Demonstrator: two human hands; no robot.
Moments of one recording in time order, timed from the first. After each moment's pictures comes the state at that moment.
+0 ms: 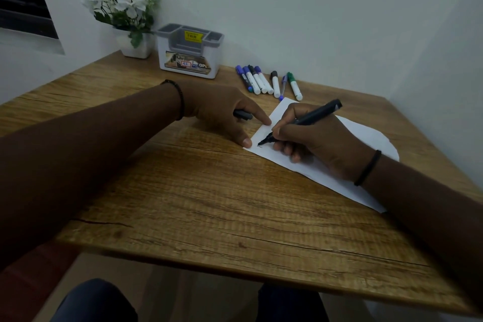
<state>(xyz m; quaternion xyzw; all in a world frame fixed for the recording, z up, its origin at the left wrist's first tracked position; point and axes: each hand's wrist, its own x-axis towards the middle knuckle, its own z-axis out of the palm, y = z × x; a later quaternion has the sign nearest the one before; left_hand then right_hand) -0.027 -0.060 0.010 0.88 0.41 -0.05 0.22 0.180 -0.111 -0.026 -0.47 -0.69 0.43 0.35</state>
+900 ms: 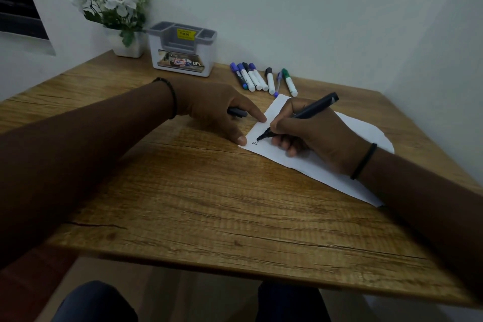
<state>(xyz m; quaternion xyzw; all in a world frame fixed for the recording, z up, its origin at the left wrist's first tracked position) -0.027 -0.061 0.010 0.88 0.42 -0.06 0.22 0.182 -0.109 -0.023 -0.49 -0.66 0.44 0.36</state>
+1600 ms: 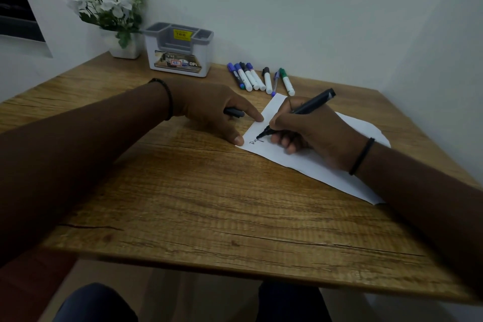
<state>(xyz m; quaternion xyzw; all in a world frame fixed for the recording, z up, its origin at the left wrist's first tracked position) -0.027 -0.060 0.010 0.89 0.41 -0.06 0.21 0.181 -0.109 -0.017 -0.52 -0.64 0.45 0.35</state>
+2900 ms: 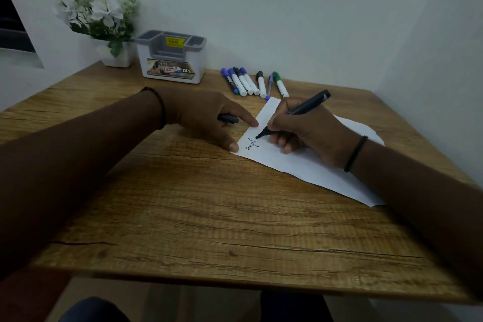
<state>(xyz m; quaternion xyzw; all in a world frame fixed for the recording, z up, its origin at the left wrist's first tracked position) -0.023 -0.076 0.021 0.88 0.43 -0.07 0.21 0.187 -0.099 -0.019 -0.53 -0.63 0.44 0.36</state>
